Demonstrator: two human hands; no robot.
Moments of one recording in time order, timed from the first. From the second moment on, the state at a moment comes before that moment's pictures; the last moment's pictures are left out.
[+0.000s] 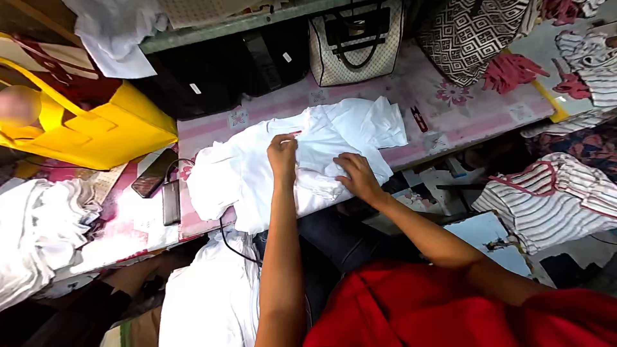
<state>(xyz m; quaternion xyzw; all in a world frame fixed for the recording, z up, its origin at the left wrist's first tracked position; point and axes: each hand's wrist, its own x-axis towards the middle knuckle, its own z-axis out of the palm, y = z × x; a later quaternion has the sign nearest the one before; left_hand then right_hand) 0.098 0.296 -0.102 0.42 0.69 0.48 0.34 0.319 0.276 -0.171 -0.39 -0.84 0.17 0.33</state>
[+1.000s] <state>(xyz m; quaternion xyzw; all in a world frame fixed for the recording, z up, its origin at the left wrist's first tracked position) 0.082 0.229 -0.115 0.48 0.76 0.35 0.26 0.401 0.401 -0.130 -0.66 -0.52 0.32 0.43</state>
